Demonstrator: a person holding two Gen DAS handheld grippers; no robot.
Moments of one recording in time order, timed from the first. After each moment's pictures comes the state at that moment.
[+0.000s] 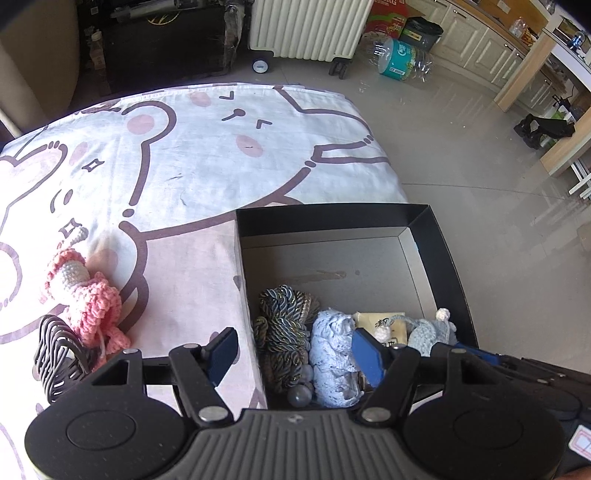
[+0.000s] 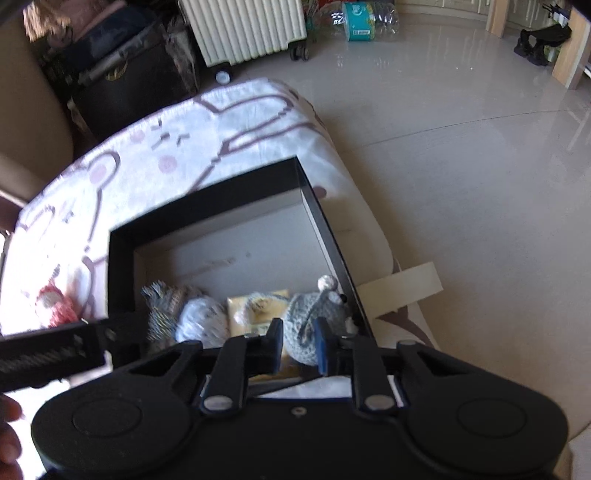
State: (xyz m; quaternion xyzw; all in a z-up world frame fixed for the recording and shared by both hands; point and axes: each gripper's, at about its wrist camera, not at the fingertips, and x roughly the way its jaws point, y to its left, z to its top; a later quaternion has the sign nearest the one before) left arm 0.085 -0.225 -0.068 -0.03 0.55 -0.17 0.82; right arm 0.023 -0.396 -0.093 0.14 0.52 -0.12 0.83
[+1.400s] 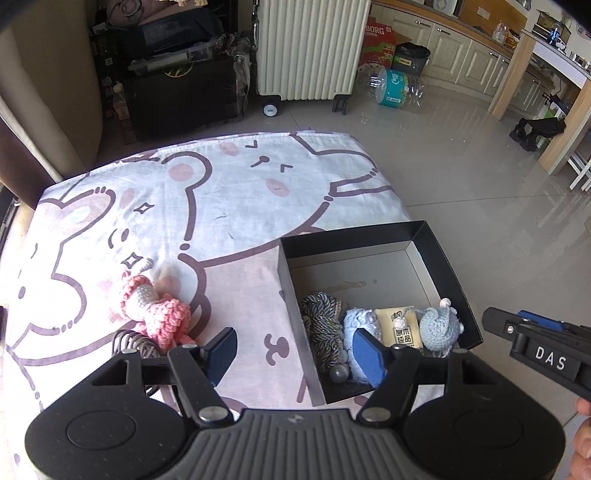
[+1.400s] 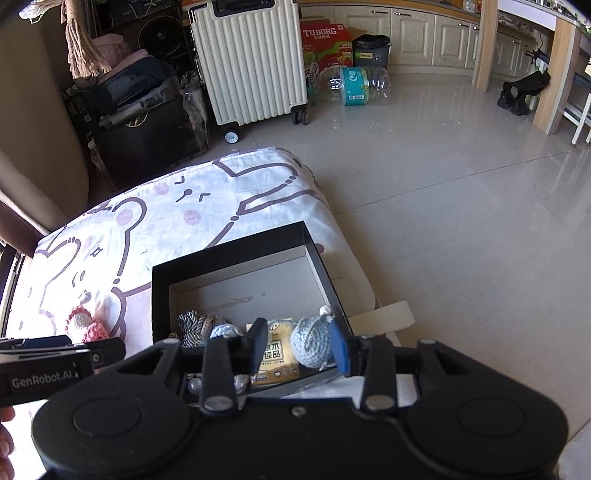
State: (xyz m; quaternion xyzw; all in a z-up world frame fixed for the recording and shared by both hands) left arm 0.040 -0.183 -0.012 0.01 0.49 -0.15 0.86; right arm -0.023 -0.376 -0.023 0.12 0.43 -0.14 0.88
